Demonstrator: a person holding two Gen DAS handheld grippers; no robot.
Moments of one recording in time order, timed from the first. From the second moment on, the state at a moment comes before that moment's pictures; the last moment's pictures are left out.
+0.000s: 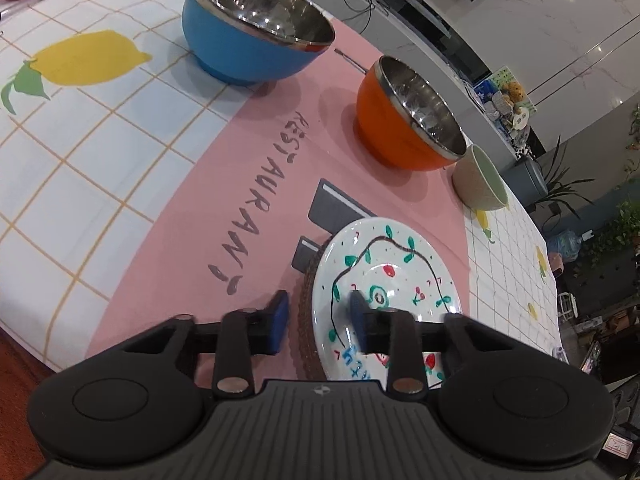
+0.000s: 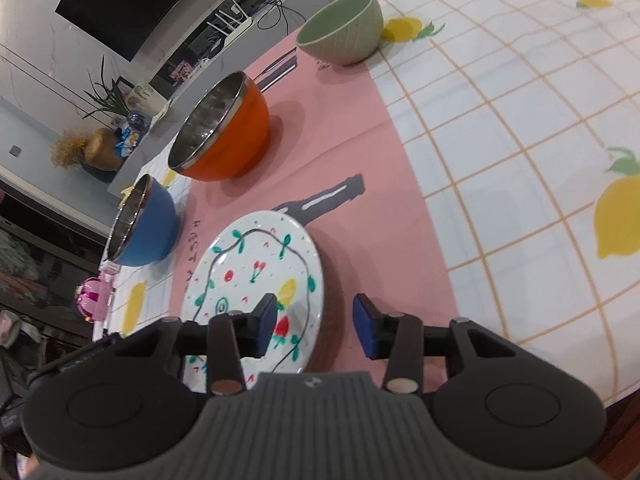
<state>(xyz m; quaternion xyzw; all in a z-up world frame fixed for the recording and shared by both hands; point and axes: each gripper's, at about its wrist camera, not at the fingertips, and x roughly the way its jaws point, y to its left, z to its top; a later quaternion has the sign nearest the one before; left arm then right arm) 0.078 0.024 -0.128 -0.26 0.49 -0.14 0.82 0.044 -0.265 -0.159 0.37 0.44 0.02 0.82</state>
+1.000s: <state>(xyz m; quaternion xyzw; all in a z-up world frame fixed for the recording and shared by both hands) 0.092 0.052 -0.112 -0.25 0.47 -0.09 0.84 0.077 -0.229 -0.152 0.33 0.44 0.05 0.83</state>
